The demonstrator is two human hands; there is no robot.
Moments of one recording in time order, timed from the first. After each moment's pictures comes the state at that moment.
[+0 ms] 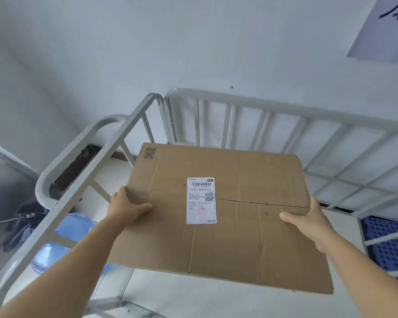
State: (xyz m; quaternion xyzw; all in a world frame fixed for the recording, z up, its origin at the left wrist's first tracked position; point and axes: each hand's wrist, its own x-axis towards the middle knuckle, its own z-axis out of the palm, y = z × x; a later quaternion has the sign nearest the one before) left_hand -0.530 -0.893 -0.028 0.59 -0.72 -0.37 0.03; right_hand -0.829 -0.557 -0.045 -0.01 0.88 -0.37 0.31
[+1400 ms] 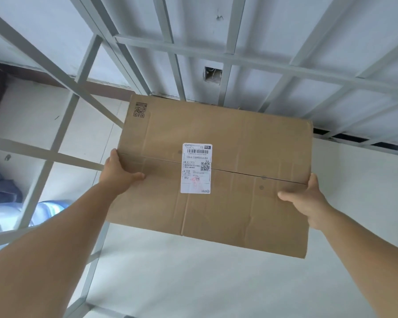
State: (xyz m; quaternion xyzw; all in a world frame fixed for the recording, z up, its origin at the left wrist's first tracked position) left_hand -0.684 -1.021 -0.419 0.59 -0.73 -0.34 -0.11; right_hand -0.943 -0.653 -0.445 0.12 0.83 -0.34 0.43
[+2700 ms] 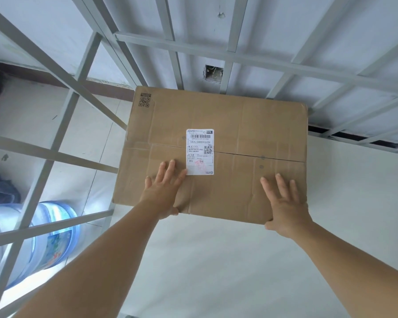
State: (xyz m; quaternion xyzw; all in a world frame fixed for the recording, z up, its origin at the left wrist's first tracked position) left_hand -0.709 -0.931 -0.424 0.22 -0.89 -0.10 -0.37; right_hand -0.885 -0.679 -0.415 -0.30 0.85 0.15 0.40
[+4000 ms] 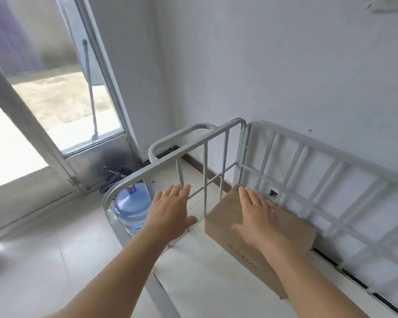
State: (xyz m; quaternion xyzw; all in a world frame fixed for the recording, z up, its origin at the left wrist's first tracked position) left_hand -0.463 -0.696 0.092 0.52 -0.85 -0.04 0.02; right_hand -0.661 -0.635 0.067 -0.62 0.77 -0.05 0.14
